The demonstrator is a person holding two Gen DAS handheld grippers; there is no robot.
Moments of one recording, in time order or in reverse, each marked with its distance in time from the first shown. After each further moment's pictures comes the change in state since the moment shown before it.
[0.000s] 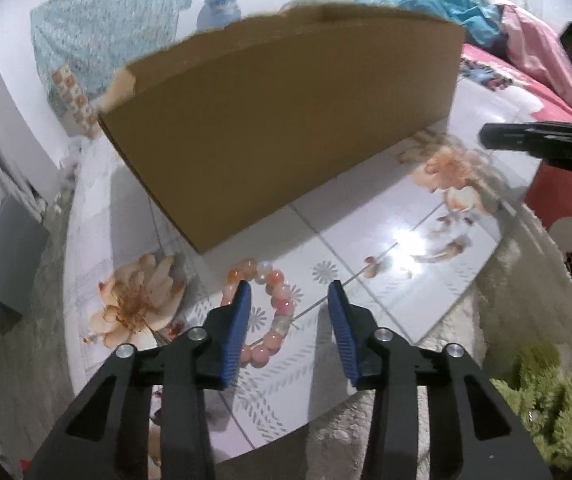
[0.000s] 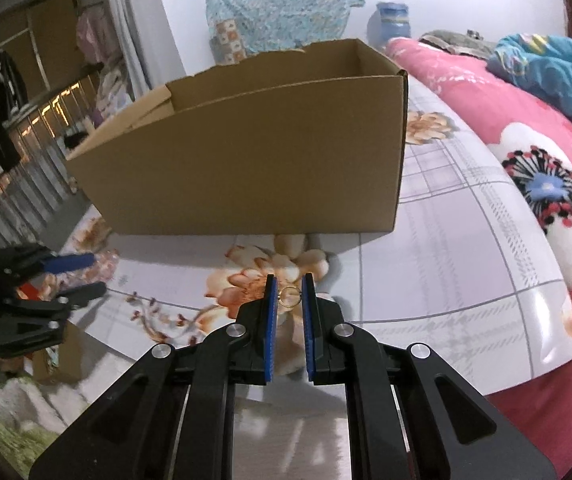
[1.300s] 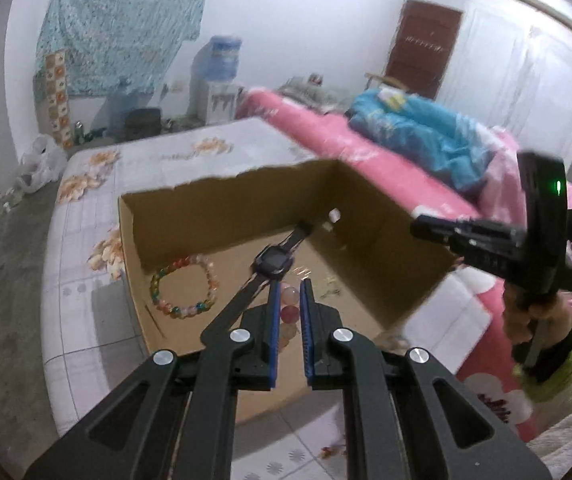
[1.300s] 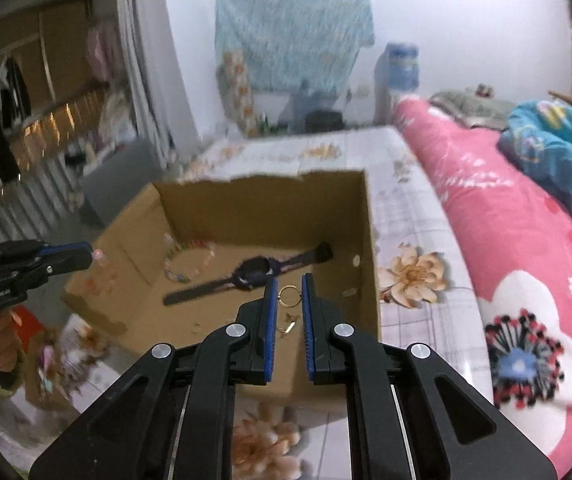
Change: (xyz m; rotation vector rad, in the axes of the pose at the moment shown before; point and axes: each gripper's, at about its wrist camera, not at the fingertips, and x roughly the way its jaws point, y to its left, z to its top) left arm -0.042 0.075 0.139 -0.204 -0.215 -0.266; right arm 0.029 -0.015 0.151 -0.109 -0.034 -0.020
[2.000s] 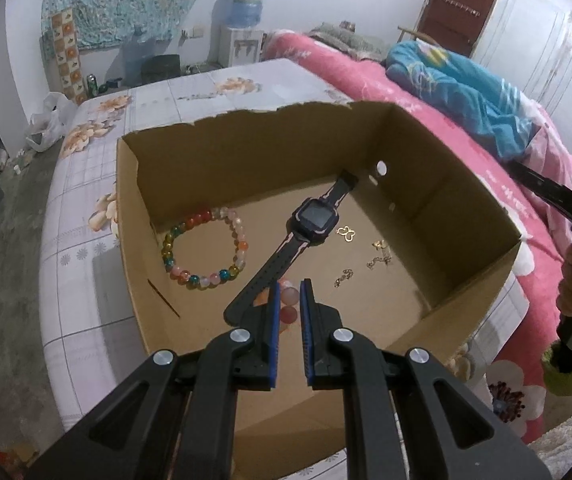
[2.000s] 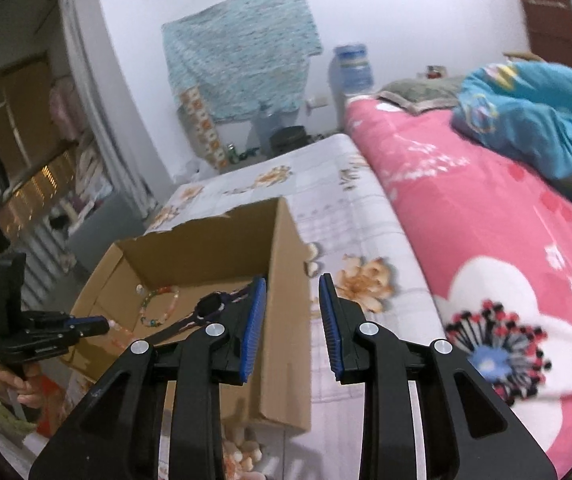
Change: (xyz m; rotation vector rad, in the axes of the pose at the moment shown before) left arm 0.050 0.022 0.001 -0.041 0.198 0.070; right arm -0.045 -0.077 -0.019 0.266 -0.144 -0.014
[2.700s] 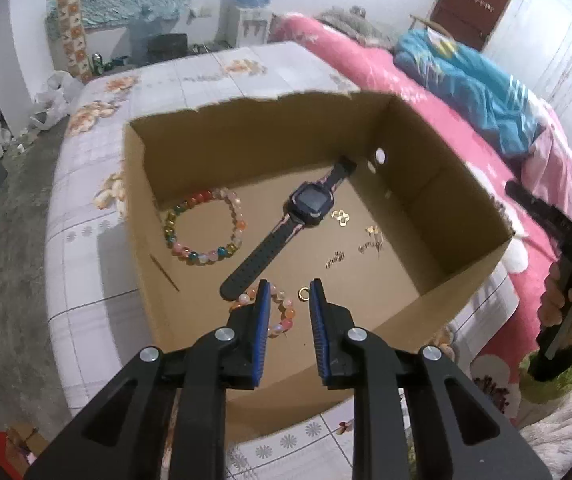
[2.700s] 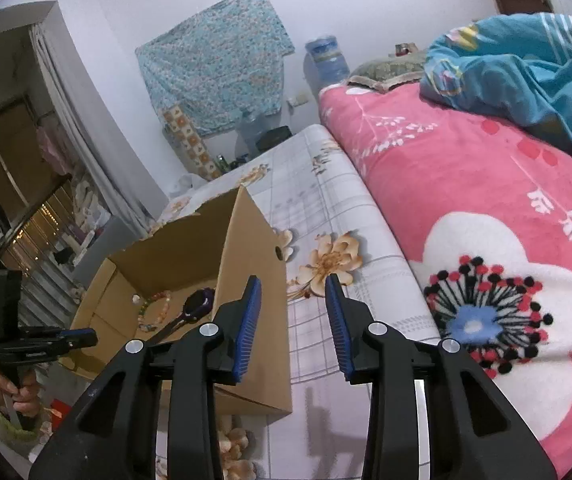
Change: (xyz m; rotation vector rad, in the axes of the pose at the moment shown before) left arm -0.023 -0.004 -0.002 -0.054 0.050 0.003; right arm -0.008 -0.033 -0.016 0.128 -0.004 0.033
